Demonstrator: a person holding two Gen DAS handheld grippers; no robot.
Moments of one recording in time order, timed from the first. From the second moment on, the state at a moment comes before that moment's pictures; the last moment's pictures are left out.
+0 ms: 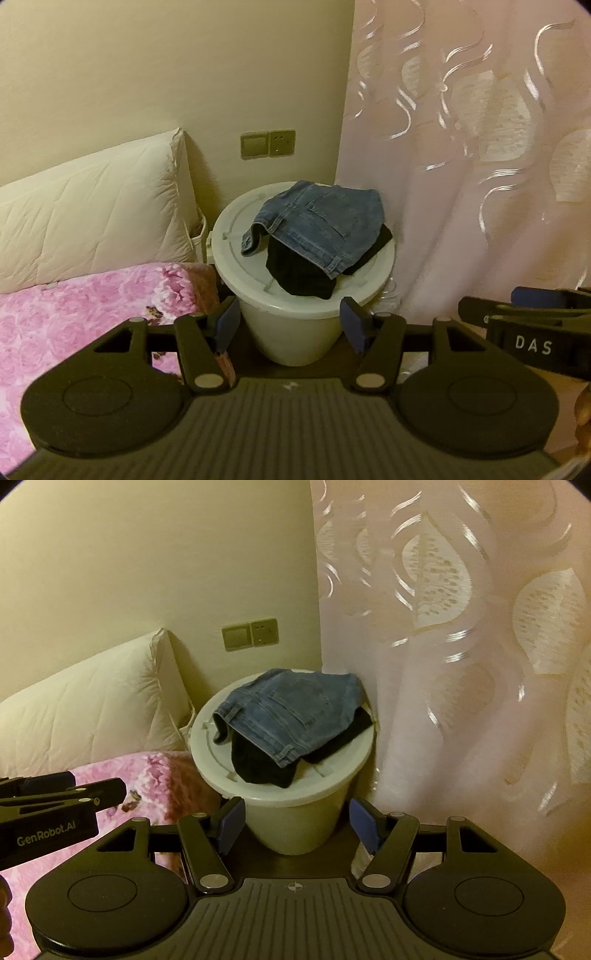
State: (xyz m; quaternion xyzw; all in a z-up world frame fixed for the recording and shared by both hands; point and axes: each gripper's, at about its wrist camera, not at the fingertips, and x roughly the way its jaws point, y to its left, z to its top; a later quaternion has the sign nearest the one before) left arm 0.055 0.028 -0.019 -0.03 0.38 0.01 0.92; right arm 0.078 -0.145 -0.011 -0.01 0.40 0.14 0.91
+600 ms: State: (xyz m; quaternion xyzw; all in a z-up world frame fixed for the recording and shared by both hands) left arm 0.096 0.053 -0.058 -0.09 0.43 0.02 0.90; right arm 0.122 -0.164 -0.049 0.03 0.43 0.16 0.89
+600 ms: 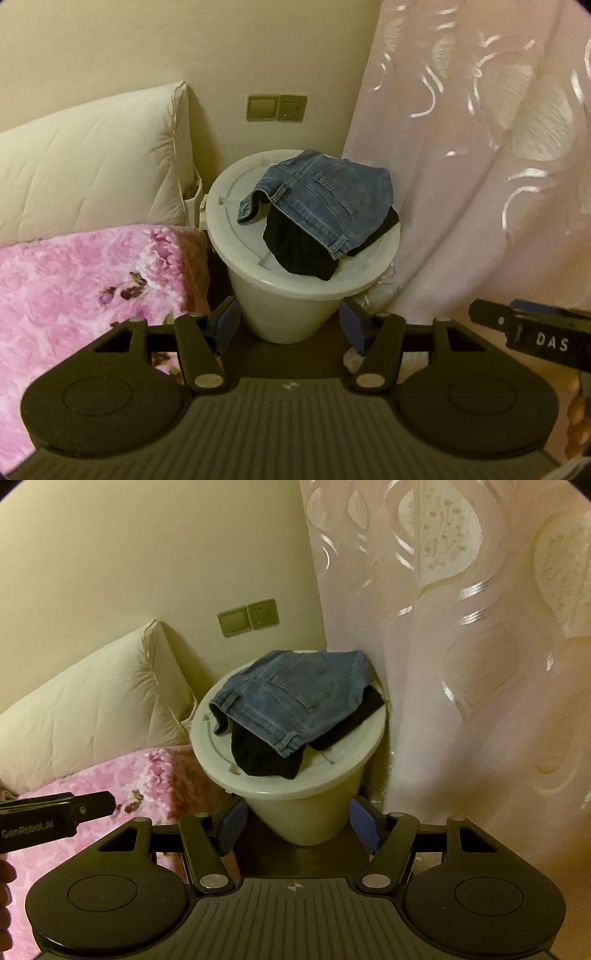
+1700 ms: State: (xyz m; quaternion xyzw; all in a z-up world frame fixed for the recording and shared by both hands) left arm 0.393 0.112 -0.201 -0.26 0.49 0.13 0.82; right arm 0.436 -0.137 -0.194 0.00 0.49 0.15 0.86
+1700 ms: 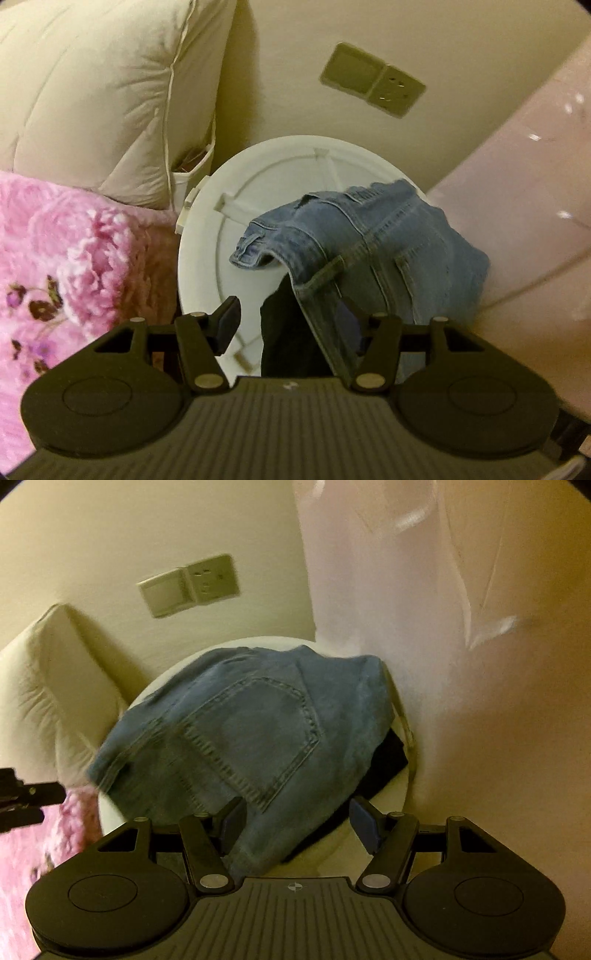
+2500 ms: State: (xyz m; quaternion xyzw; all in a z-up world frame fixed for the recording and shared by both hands) left arm 0.447 0.151 -0.276 -0.43 0.46 0.11 0.77; right arm 0.525 -0.212 -0.321 0.32 0.46 0.03 0.83
